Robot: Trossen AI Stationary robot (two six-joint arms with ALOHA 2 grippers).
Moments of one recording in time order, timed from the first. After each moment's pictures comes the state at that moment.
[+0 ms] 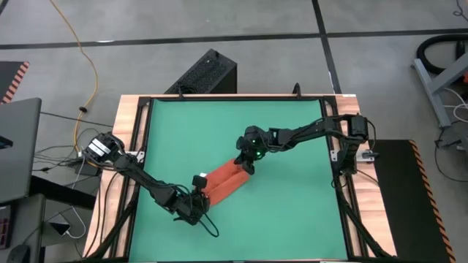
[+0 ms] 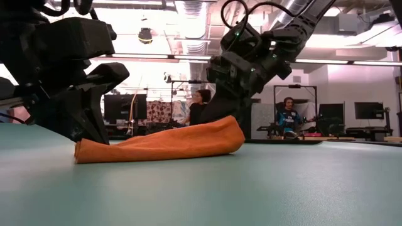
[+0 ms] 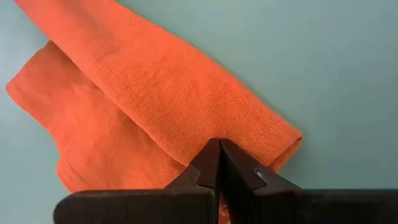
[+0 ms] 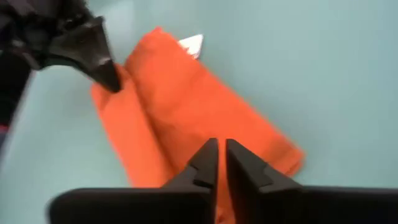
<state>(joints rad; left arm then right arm) -0.58 1.74 0.83 -0.30 -0.47 -0.17 -0.17 1.79 0.96 0.17 -0.37 0.26</state>
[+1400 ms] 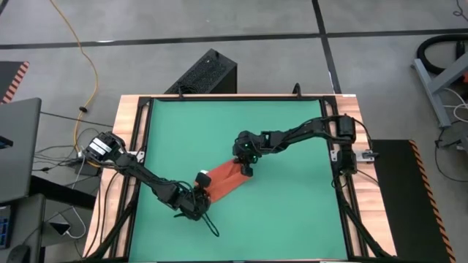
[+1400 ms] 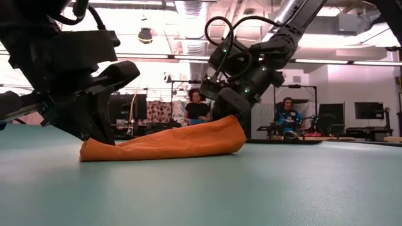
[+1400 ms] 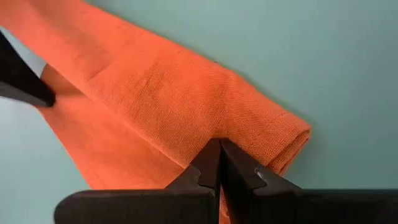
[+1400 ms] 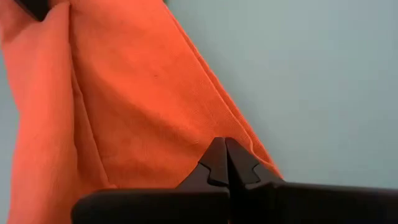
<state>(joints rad) -0.52 1.74 0.83 -0.33 -0.46 0.05 -0.15 1.92 1.04 0.04 -0.21 -0.03</state>
